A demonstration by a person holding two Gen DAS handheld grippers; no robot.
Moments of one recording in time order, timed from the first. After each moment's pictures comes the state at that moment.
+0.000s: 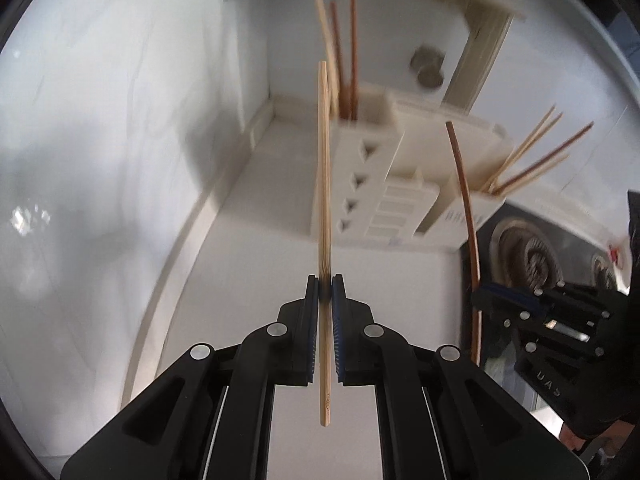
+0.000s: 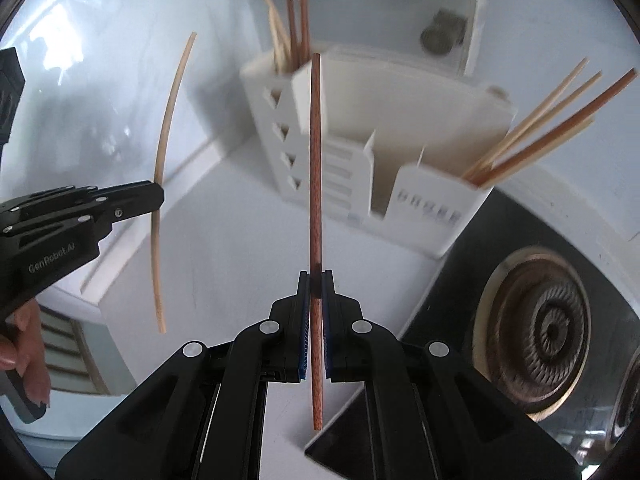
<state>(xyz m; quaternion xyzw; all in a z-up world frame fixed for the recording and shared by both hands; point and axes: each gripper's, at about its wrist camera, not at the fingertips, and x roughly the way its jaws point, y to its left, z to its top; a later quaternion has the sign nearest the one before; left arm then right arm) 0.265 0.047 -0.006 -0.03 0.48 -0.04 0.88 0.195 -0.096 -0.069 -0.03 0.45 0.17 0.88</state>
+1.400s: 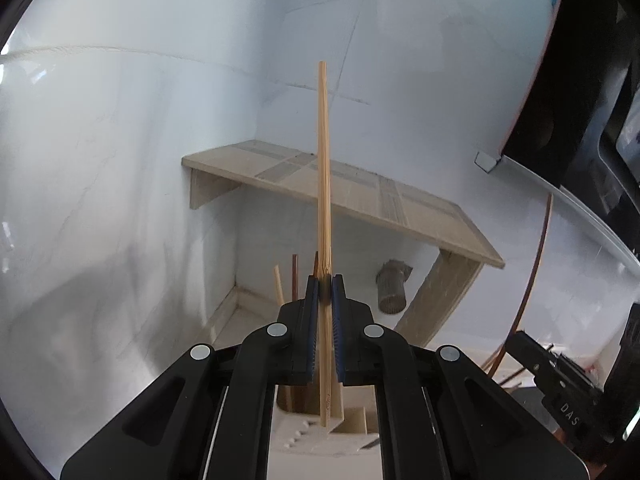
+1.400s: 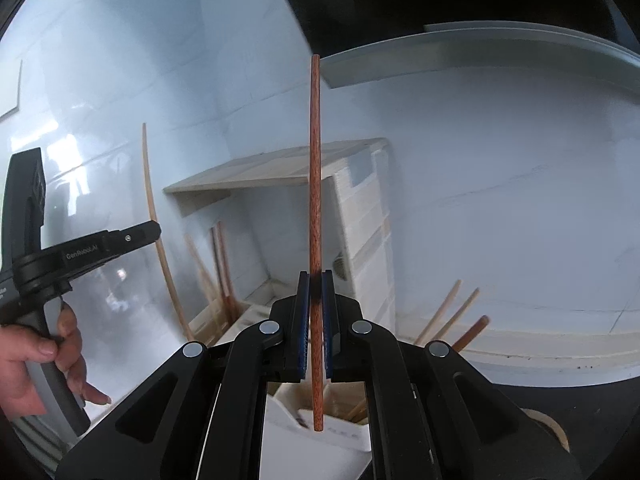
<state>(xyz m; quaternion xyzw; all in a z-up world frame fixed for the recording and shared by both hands) 0.340 0.041 0.080 -0.11 0.23 -0.06 0.96 0.258 -0.170 0.030 0.08 0.16 0.15 0.97</state>
